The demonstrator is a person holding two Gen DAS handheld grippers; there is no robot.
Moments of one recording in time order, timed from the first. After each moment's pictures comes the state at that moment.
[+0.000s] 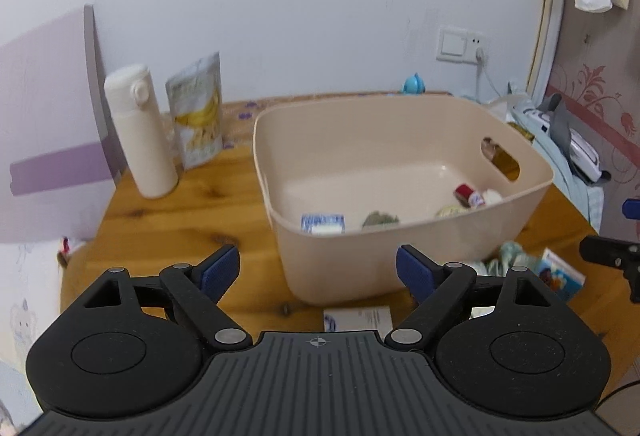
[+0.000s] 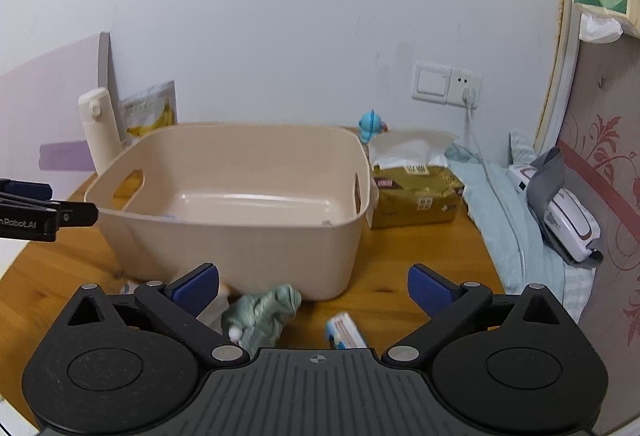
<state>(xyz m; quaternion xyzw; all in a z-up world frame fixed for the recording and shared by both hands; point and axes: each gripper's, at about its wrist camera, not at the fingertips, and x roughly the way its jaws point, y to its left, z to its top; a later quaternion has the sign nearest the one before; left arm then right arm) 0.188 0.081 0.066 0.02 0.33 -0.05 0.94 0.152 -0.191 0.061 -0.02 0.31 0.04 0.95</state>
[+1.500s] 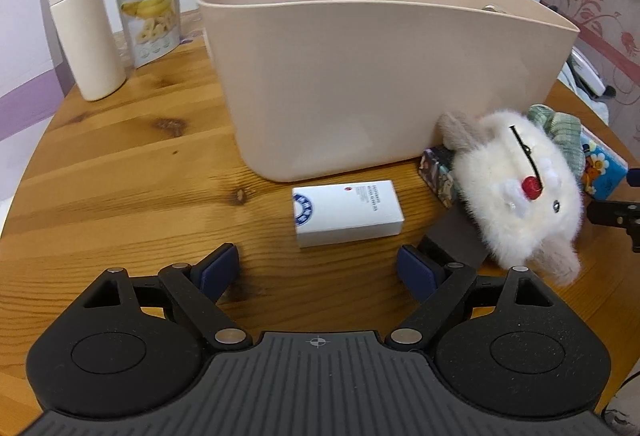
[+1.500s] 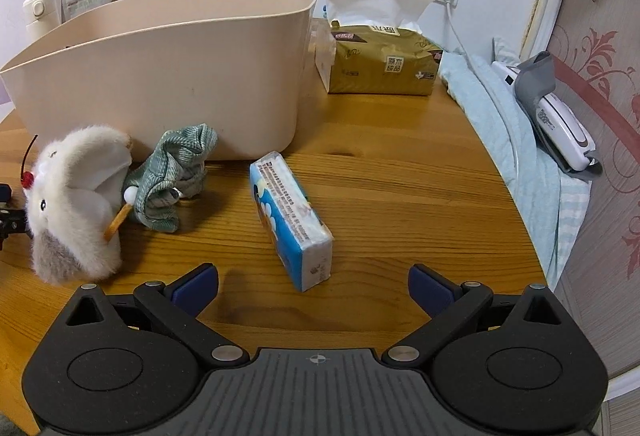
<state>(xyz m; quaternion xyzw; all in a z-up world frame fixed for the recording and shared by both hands) 0.200 0.068 -0.041 0.04 0.41 -0.08 0.91 0.161 -0.226 -0.045 -0.03 0.41 0.00 0.91</state>
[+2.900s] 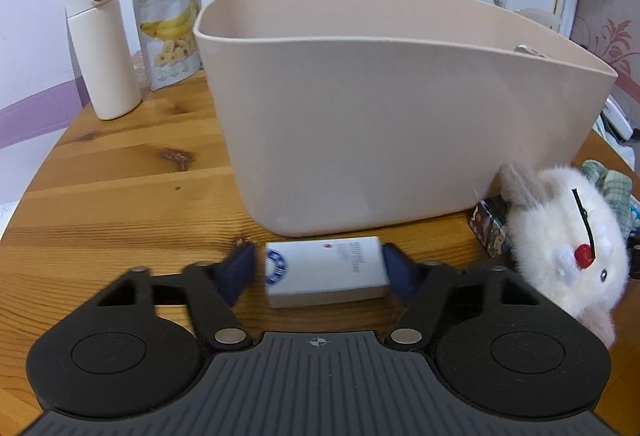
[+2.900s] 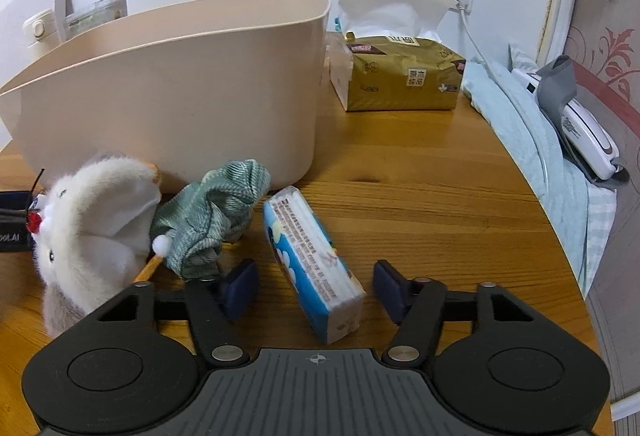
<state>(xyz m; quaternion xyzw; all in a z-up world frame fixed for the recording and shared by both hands) 0.224 0.059 -0.044 0.01 0.37 -0.03 0.93 0.186 -0.221 -0.055 -0.01 0.39 0.02 0.92</state>
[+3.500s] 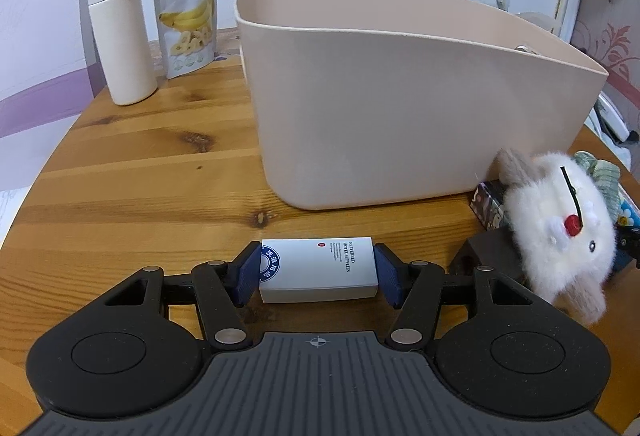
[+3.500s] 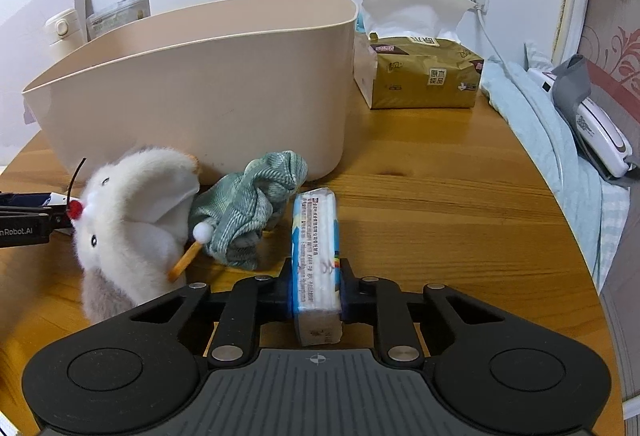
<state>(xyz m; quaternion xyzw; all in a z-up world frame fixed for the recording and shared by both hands) 0.200 0.073 -0.039 0.00 0.37 -0.03 0.93 0.171 -0.213 -0.050 0.00 0.39 0.04 0.92</state>
